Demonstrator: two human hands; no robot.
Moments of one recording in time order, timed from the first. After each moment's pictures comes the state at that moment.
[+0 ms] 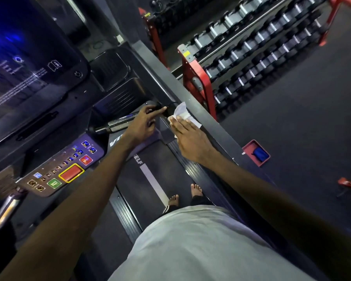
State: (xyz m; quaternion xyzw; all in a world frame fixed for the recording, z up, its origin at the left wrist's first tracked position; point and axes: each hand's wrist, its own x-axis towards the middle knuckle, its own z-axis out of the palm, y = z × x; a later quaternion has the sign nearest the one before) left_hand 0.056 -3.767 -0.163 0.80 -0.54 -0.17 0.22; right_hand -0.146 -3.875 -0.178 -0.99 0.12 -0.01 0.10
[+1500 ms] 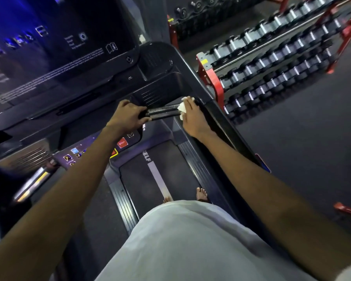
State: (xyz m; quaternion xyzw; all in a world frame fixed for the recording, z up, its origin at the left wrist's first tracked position) left_hand 0.157 -3.642 -0.121 0.86 -0.50 -0.08 -0.01; right_hand -0.018 -3.828 -0.183 -0.91 0.26 -0.08 0.31
